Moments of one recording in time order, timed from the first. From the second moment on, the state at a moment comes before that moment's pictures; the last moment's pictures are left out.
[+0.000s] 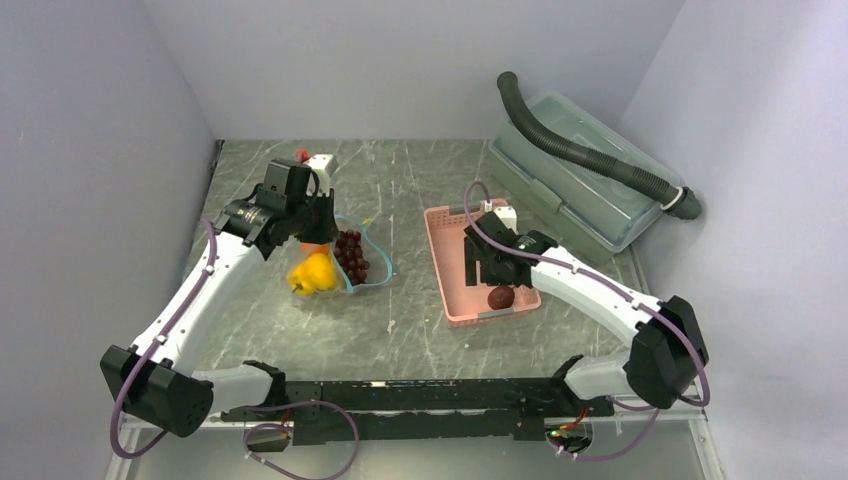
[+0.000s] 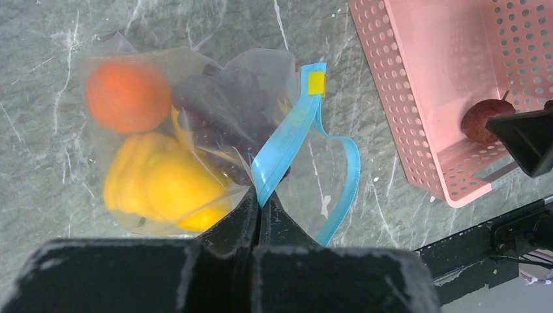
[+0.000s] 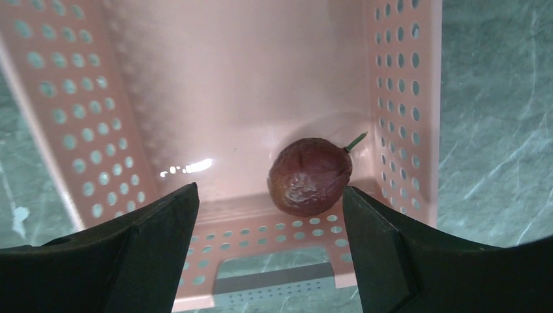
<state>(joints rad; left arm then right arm) -0.37 1.22 1.26 -0.84 0.10 -0.25 0.69 1.32 0.98 -0.77 0.36 0.59</state>
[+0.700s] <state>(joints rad) -0.37 1.22 1.26 -0.84 0.10 -0.25 0.64 1.49 0.90 -0.75 0.36 0.66</state>
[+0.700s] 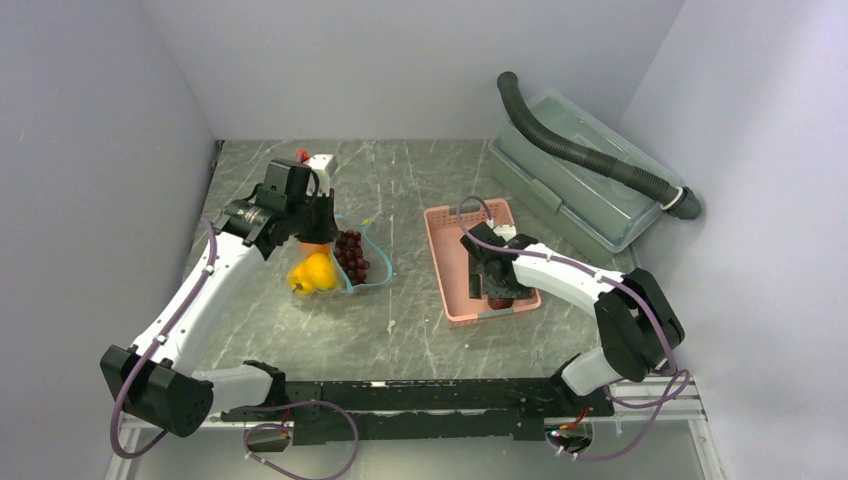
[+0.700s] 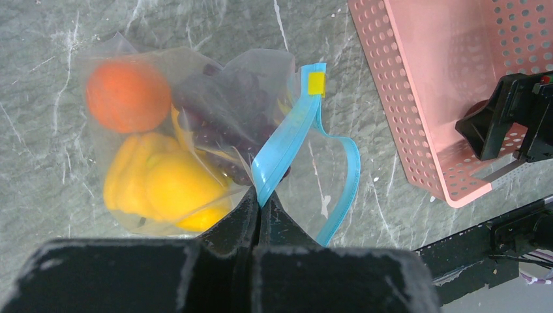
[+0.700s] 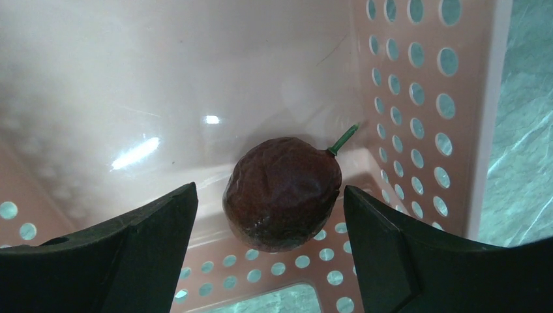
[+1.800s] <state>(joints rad) -0.37 1.22 1.26 -0.84 0.10 -0.25 0.64 1.34 0.95 -0.72 0.32 0.68</state>
